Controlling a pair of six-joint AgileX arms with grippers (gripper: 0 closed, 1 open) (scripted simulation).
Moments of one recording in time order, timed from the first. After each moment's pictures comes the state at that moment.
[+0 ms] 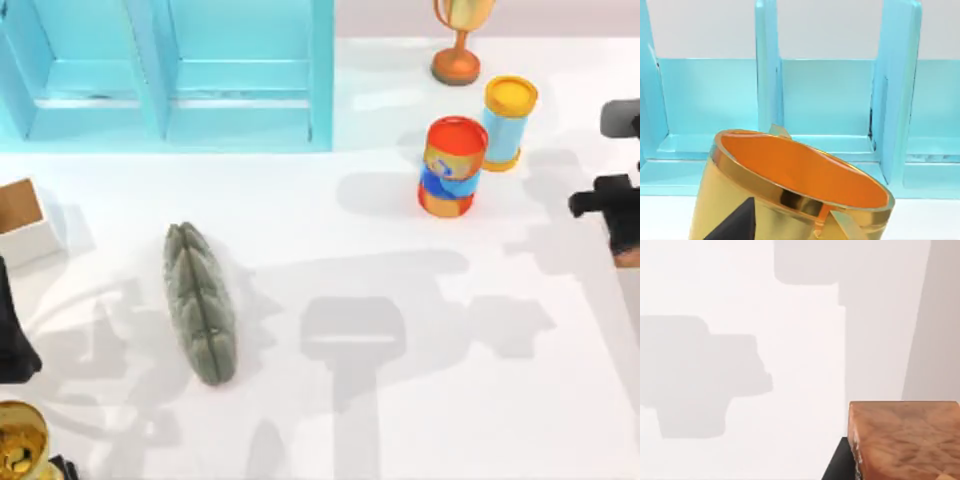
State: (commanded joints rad) left arm 0.00 0.00 0.00 0.00 0.00 0.00; right arm 0.16 1.73 1.28 -0.99 0.00 0.07
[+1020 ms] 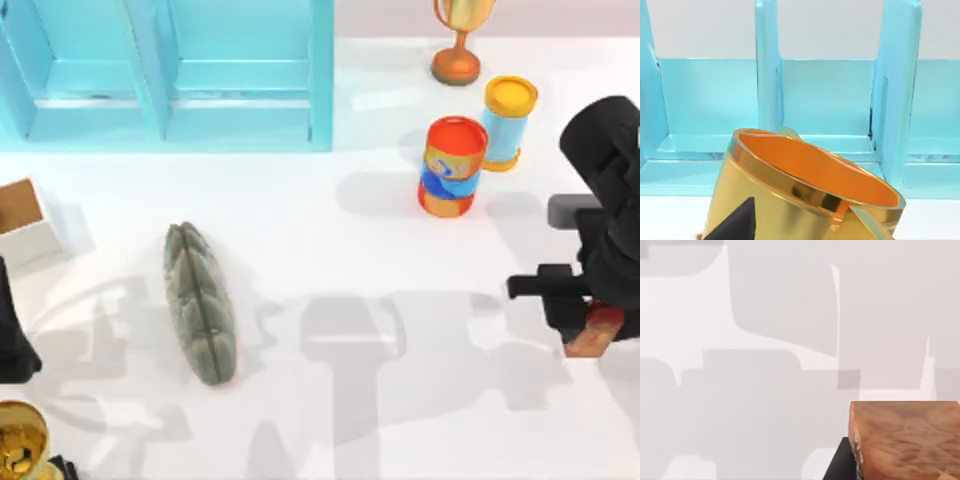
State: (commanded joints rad) left arm 0.00 0.00 0.00 0.00 0.00 0.00; right arm 0.33 1.75 1.07 -0.88 0.00 0.35
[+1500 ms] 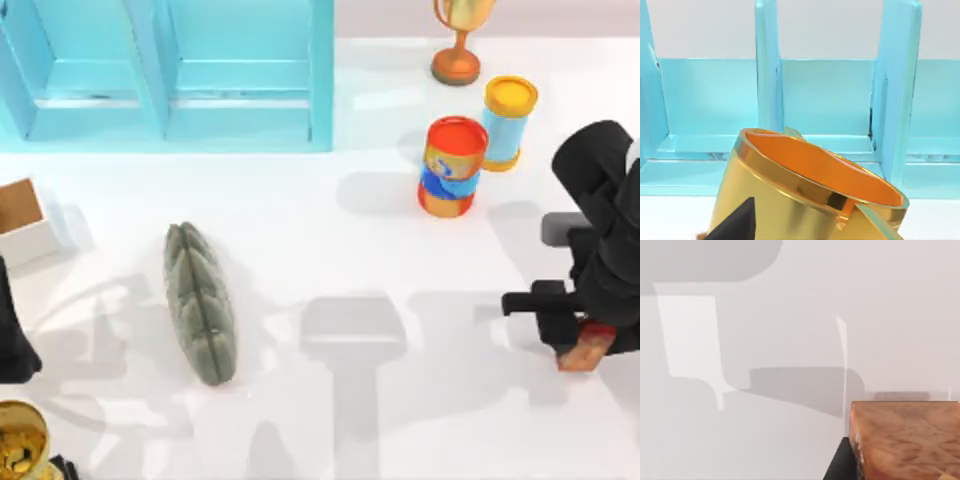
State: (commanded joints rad) left arm 0.00 0.00 0.00 0.00 0.00 0.00; right arm 0.33 1.79 1.01 -0.79 0.00 0.35
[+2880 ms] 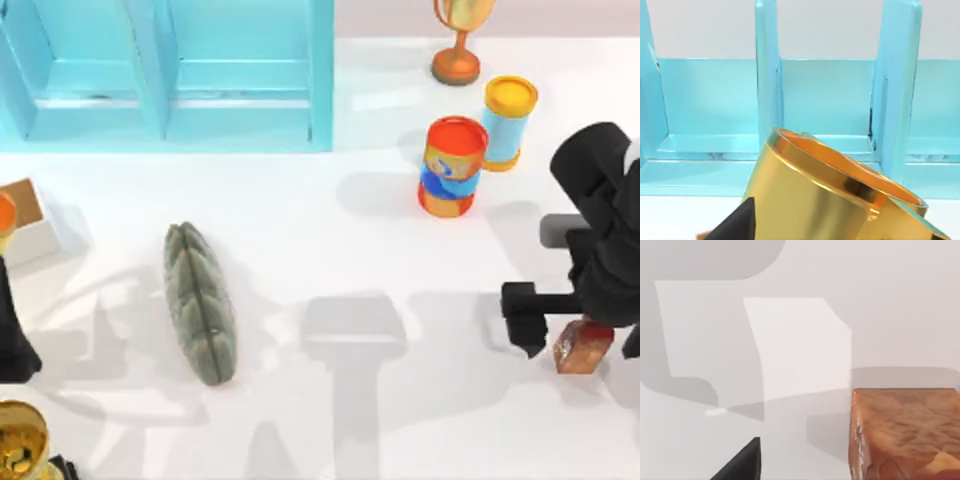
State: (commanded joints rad) left arm 0.00 0.00 0.00 0.00 0.00 0.00; right arm 0.33 1.79 1.01 -0.79 0.00 0.35
